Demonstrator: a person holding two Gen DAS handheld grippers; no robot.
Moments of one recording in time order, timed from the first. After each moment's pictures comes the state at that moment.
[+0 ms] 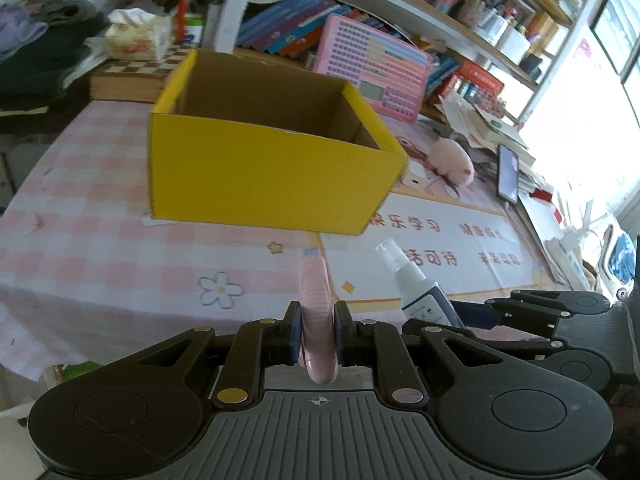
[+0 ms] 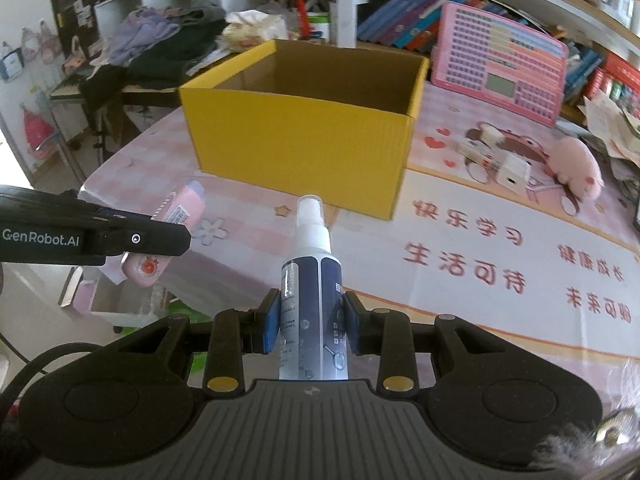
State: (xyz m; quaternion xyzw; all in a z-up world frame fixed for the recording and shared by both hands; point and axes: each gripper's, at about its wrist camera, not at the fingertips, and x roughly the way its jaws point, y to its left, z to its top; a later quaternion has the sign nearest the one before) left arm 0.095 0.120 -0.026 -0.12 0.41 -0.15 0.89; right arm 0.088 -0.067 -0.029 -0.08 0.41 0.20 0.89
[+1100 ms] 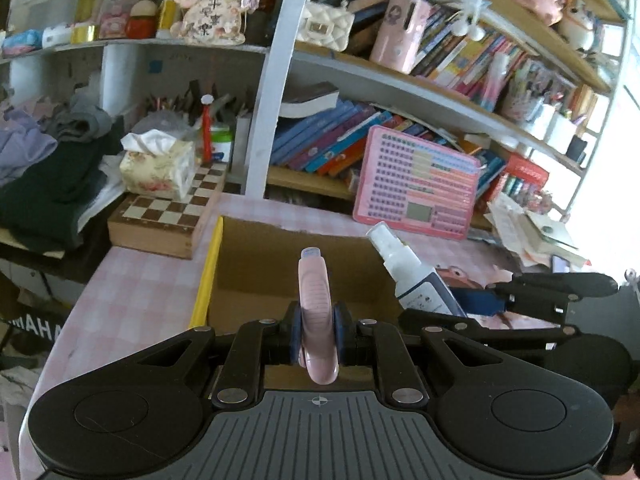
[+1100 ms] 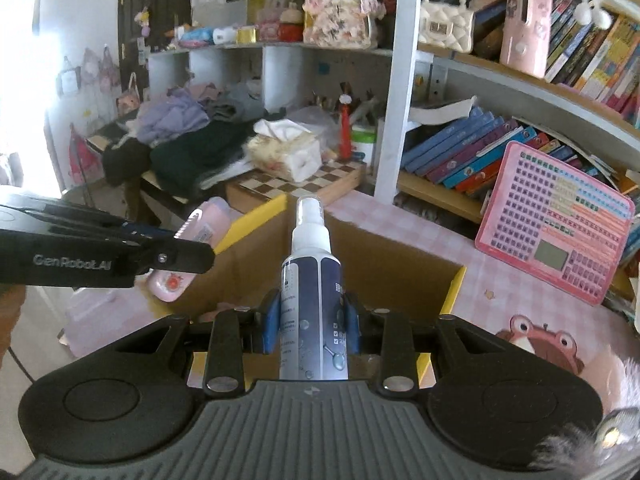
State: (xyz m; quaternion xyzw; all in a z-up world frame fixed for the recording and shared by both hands) left arm 0.238 0.134 0.039 -0.10 0.31 -0.08 0.94; right arm 0.268 -0.038 0.047 -0.12 0.29 0.30 0.90
